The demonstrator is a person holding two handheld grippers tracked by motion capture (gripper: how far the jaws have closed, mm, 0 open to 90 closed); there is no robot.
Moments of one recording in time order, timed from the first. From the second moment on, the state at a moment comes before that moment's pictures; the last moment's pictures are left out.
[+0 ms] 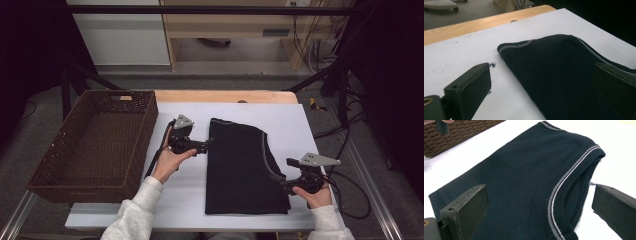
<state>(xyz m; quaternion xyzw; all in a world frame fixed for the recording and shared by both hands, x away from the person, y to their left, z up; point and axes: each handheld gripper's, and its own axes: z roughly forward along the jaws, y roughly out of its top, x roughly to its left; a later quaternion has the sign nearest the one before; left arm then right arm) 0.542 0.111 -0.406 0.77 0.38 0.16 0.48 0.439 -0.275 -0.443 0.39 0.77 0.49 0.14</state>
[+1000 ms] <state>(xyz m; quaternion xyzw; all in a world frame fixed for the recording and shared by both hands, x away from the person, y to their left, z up) 0.585 0.088 -0.420 0.77 0.41 0.16 0.46 0.439 -0.275 -0.443 0.39 0.77 0.49 0.14</state>
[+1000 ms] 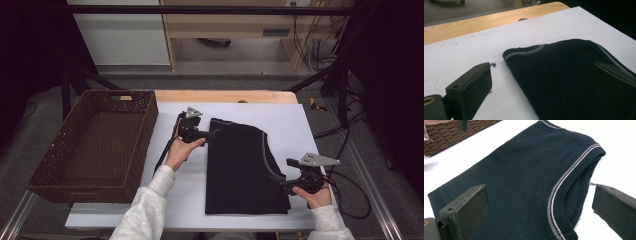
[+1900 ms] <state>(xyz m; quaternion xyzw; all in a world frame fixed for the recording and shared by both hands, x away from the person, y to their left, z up) 0.613 0.071 -0.461 0.77 0.45 0.18 0.40 0.440 -0.275 -0.445 0.39 0.77 0.49 0.13</state>
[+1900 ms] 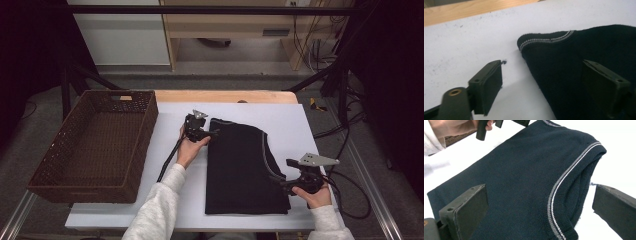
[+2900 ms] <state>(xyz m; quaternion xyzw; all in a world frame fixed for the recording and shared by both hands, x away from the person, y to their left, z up) 0.613 0.051 -0.481 0.77 0.47 0.17 0.40 0.432 -0.277 -0.444 0.40 0.77 0.47 0.14</state>
